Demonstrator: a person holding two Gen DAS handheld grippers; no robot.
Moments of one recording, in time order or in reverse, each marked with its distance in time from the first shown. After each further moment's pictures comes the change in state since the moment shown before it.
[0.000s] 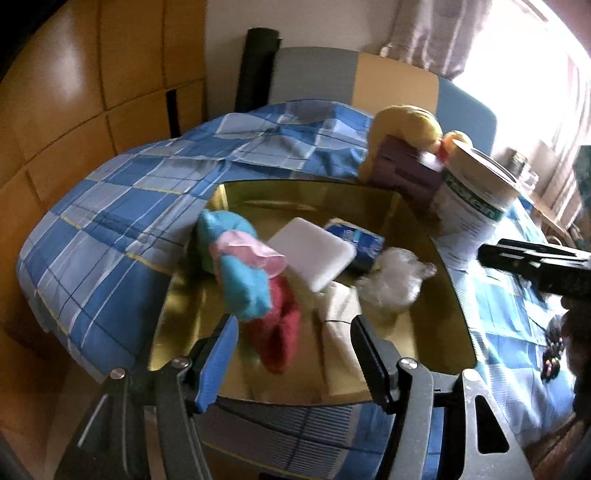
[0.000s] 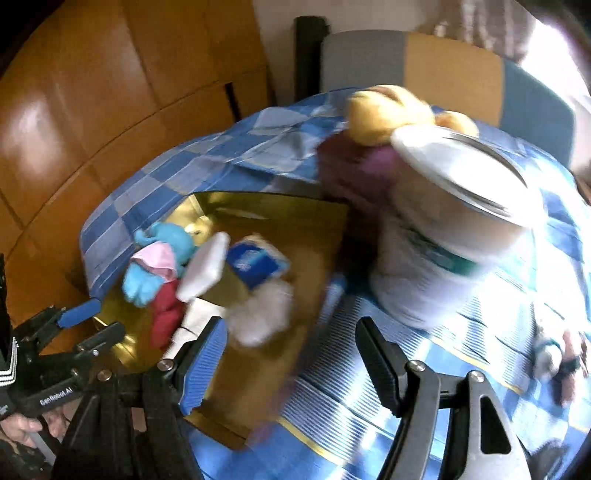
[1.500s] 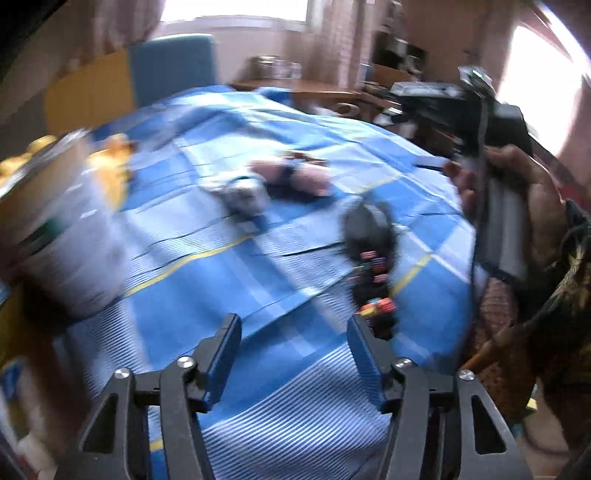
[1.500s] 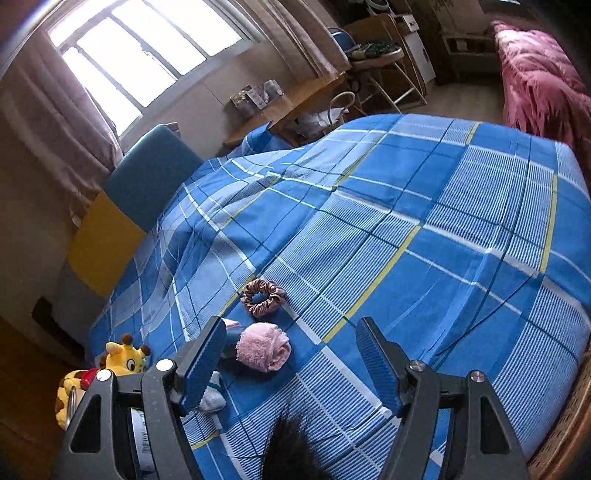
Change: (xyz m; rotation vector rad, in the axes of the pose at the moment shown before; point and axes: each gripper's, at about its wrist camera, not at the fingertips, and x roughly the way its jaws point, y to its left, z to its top) left arm 0.027 -0.334 -0.036 0.731 0.133 -0.631; right arm -0.184 -0.320 -0.200 1.202 -0.485 -0.472
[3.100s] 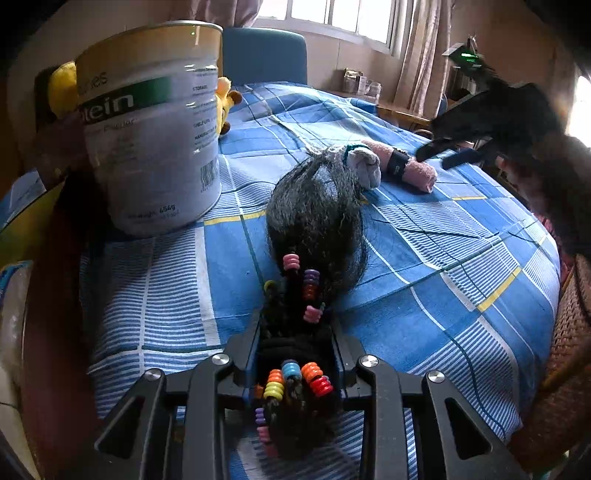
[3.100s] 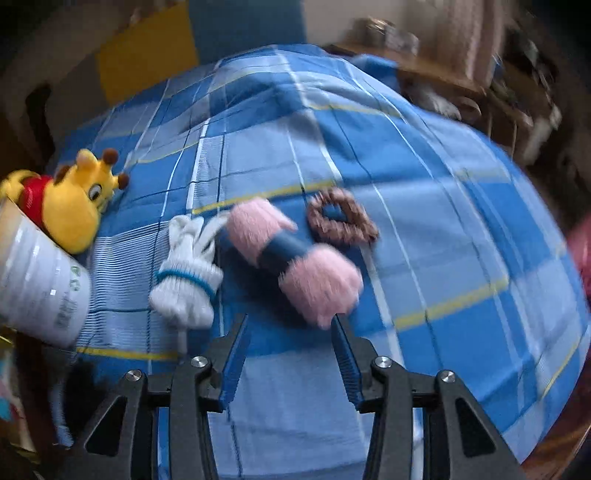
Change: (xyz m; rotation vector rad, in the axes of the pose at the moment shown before) left arm 0.028 0.070 -0.072 -0.246 -0.108 0.207; right arm 0.096 0.111 -0.056 -0.696 0.335 -0.181
